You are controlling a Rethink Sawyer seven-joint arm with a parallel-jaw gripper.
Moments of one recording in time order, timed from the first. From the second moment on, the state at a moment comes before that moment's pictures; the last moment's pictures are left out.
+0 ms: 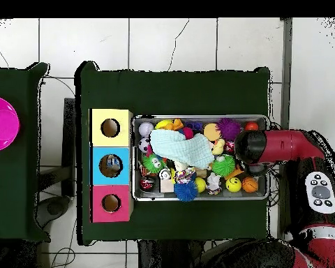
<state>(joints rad) -0.63 -0.37 0.17 1.19 -0.79 1.07 1.55</state>
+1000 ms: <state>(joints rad) -0.58 -0.36 0.14 1.19 -0.88 1.04 1.55</state>
